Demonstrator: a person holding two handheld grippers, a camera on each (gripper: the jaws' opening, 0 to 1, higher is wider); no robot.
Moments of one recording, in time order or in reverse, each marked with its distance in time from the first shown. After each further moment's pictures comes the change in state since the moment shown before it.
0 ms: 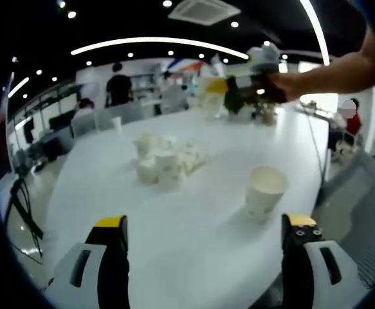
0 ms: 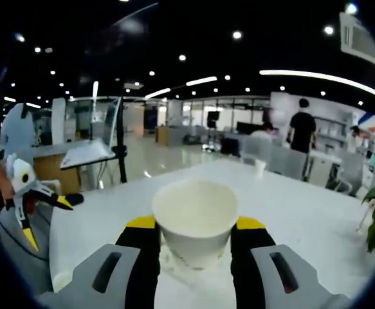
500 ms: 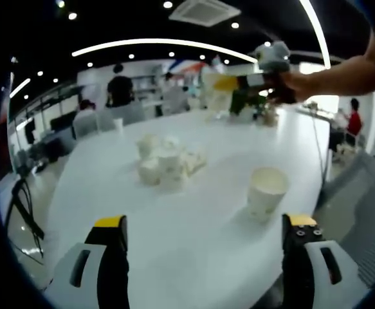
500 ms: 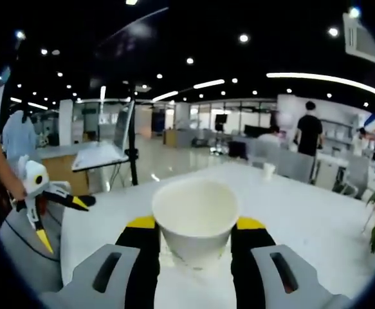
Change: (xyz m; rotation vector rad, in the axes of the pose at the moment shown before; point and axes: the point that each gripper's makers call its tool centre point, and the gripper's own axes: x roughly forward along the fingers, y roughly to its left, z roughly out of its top) left arm -0.001 0.002 0.001 -0.005 -0.010 0.004; right arm -0.015 0.033 0.009 -0.011 -0.023 0.053
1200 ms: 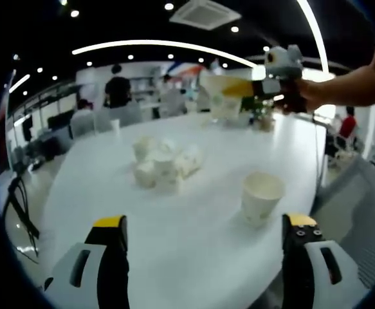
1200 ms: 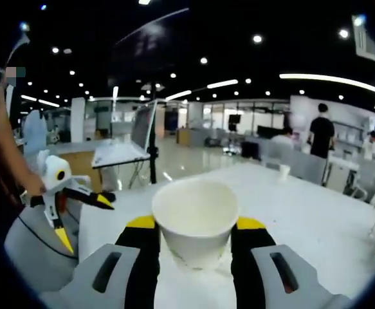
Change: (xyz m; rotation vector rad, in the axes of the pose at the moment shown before) left arm 0.001 -0.006 0.004 -0.021 -0.023 -0.027; right arm -0.012 0.057 -0.002 -0.020 0.004 0.090
